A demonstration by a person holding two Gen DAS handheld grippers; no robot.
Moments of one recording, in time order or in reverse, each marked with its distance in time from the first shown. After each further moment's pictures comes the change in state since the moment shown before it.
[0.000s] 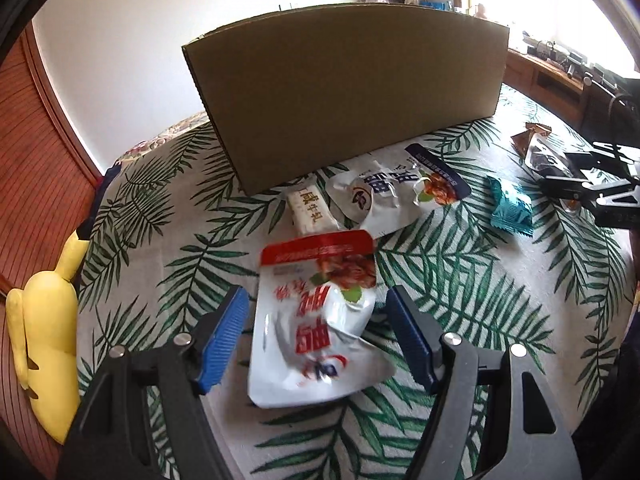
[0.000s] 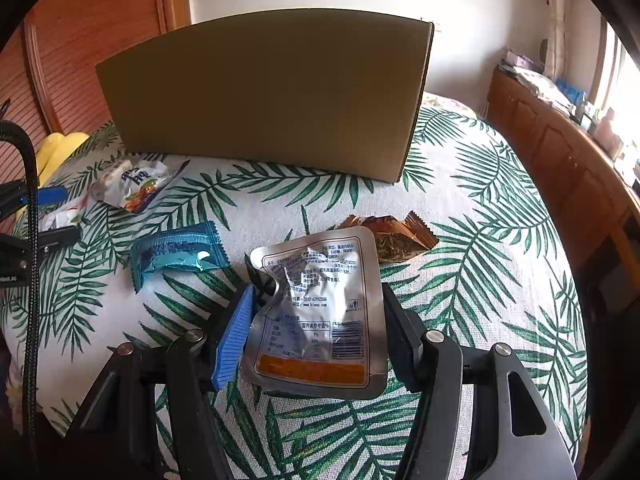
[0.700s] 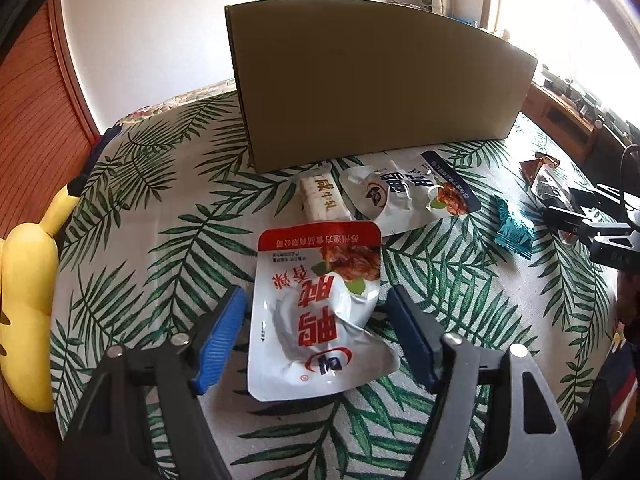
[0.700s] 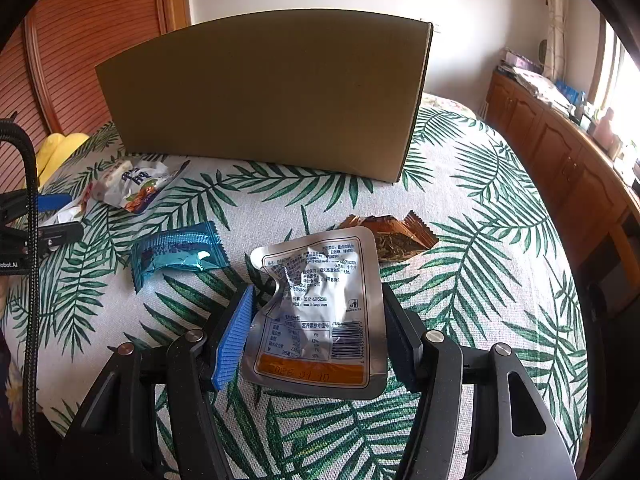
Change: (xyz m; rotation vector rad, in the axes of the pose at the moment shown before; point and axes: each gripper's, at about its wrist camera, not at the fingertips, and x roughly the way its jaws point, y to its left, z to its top) left arm 0.003 0.017 -0.007 -0.155 0.022 -0.056; right arm 0.000 0.000 0.000 0.001 -0.001 0.000
